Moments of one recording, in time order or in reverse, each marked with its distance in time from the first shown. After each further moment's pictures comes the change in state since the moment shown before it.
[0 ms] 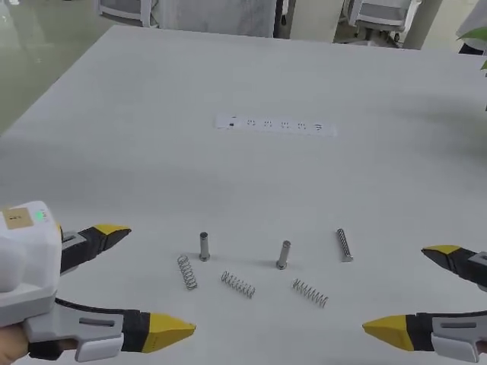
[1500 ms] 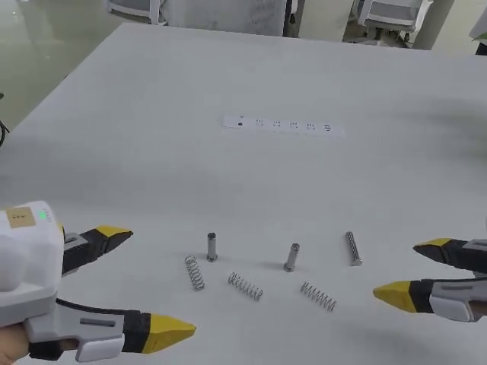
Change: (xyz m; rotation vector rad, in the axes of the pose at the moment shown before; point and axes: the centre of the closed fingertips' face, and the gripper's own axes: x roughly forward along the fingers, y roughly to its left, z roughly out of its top) left arm -0.003 0.005 -0.006 -0.019 0.020 0.011; right arm 0.015 -0.027 0.015 0.042 0.093 -0.001
